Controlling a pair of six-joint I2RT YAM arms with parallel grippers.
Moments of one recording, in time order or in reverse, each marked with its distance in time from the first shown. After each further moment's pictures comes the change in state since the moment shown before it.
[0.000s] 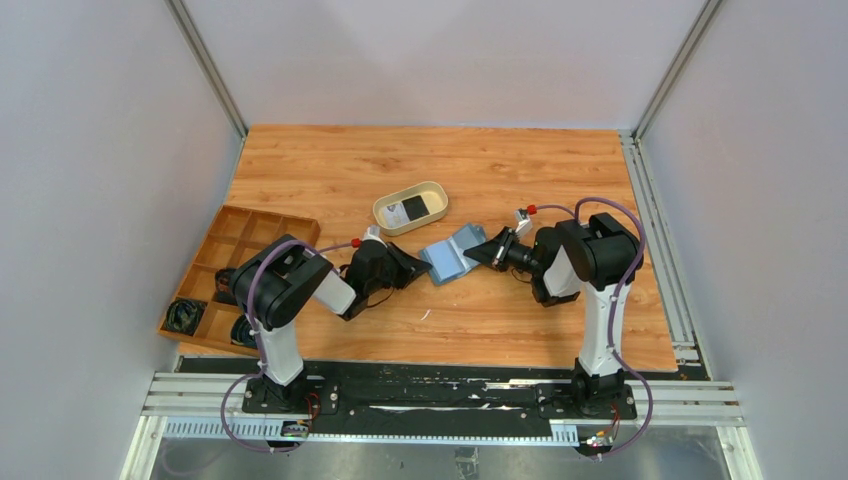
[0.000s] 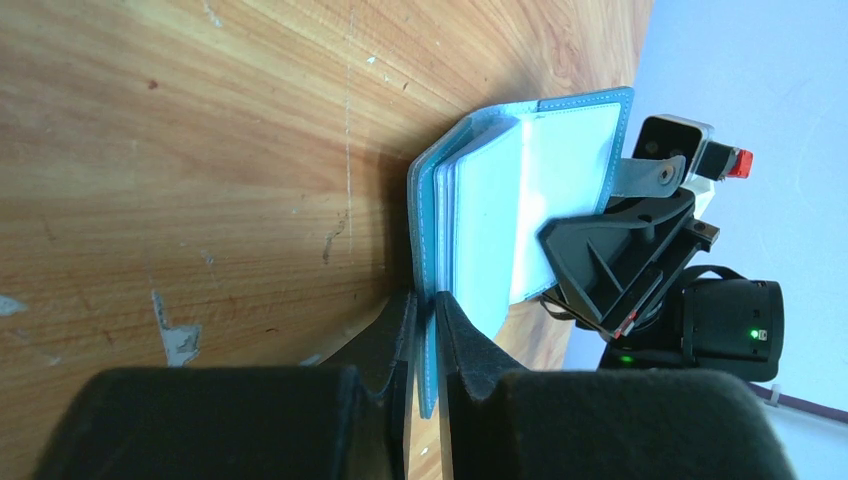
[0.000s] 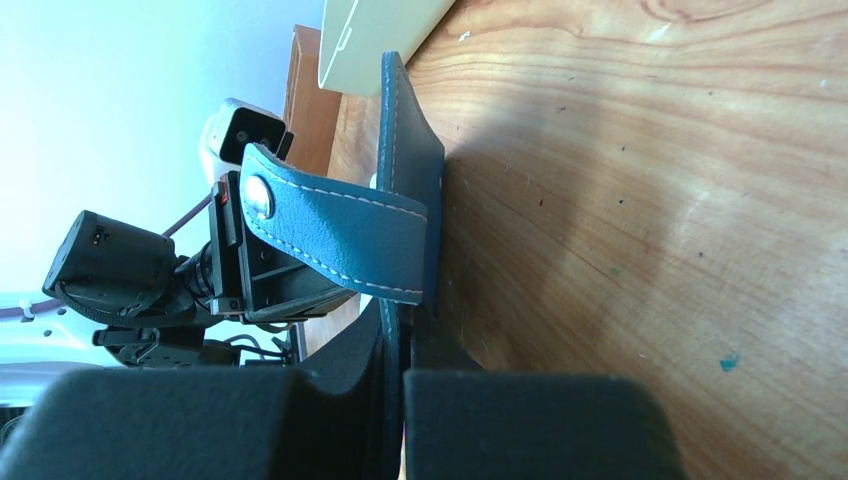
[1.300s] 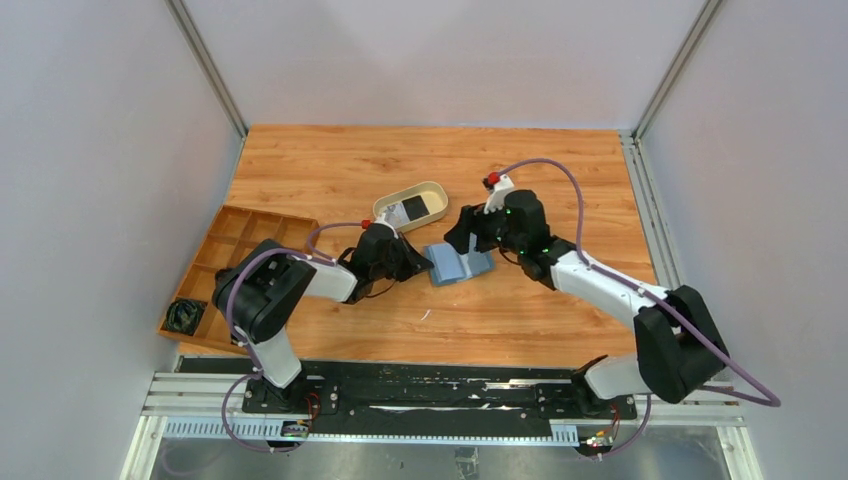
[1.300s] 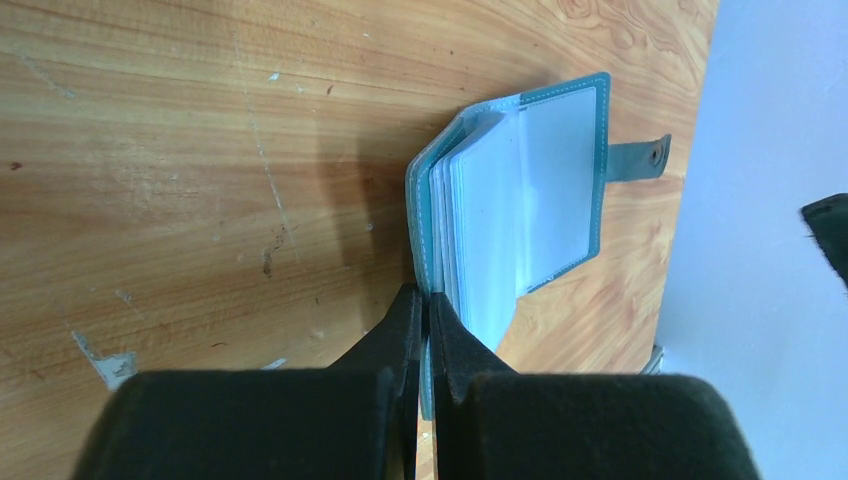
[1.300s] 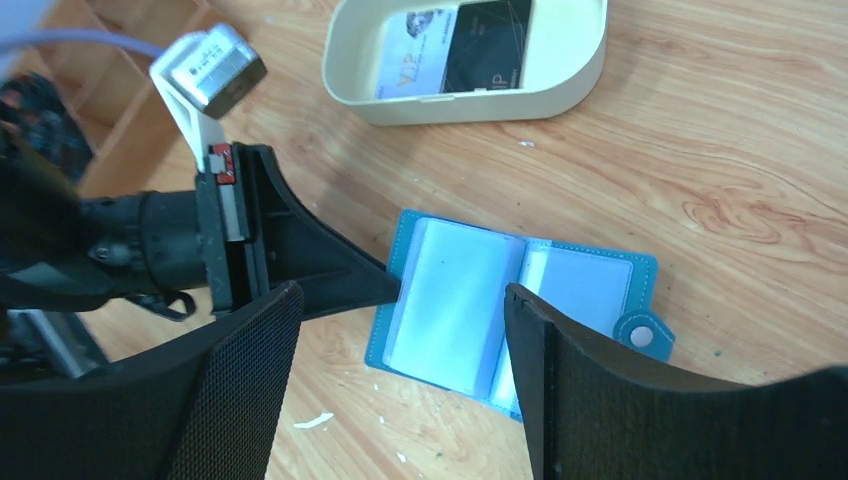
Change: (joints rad) left arm 0.001 -0.109 0.135 -0.349 0.066 0.268; right arm 0.271 -0.758 0.218 -1.178 0.514 -0.692
